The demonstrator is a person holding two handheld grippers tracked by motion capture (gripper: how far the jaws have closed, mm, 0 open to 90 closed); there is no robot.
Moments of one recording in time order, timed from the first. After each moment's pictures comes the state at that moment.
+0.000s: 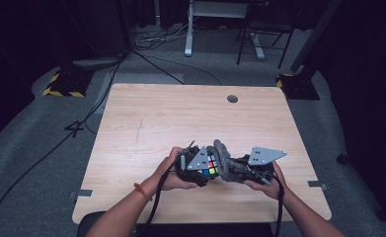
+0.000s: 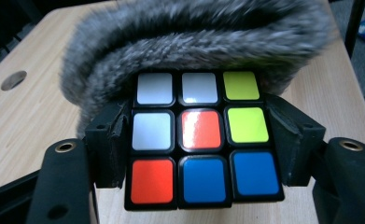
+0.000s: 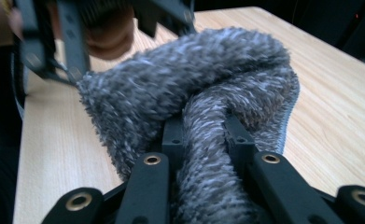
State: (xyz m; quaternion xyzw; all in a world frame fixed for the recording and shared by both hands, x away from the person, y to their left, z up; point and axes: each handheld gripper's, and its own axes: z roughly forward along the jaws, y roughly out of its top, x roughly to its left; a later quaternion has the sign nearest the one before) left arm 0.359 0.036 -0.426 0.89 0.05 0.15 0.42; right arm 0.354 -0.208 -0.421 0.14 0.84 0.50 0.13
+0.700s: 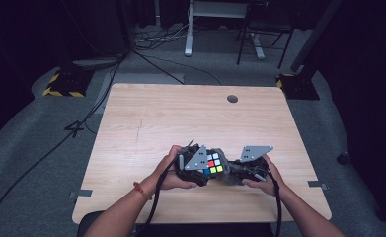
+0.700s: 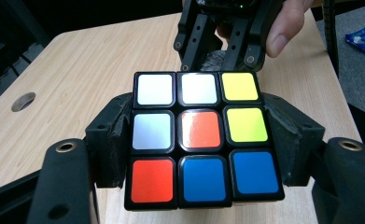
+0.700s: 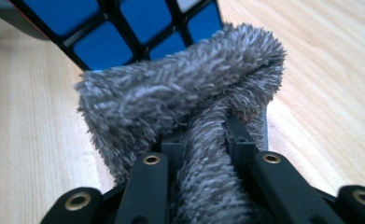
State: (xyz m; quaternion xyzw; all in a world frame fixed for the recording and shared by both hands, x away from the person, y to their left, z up) left arm 0.354 0.041 -0.409 0.87 0.04 0.16 0.46; right arm 0.379 -0.205 -0.450 0.17 0.89 0.42 0.09
